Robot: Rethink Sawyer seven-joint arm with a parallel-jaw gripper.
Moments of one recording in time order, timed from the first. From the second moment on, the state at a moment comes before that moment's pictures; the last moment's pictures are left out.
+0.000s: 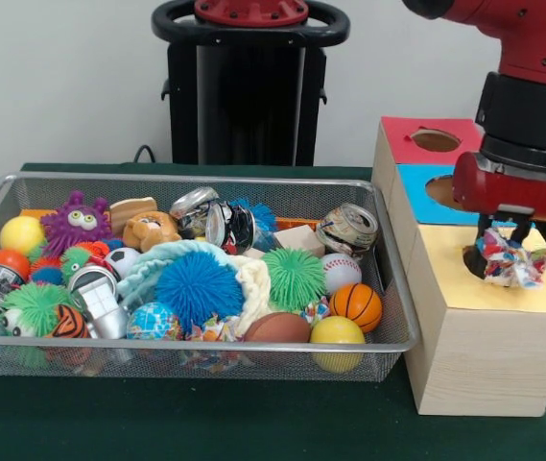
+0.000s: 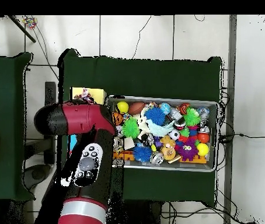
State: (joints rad) arm 0.24 -0.43 -0.26 1.34 0.12 0.46 1.79
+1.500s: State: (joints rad) arm 0.17 -0.52 -0.21 1.35 0.13 0.65 1.79
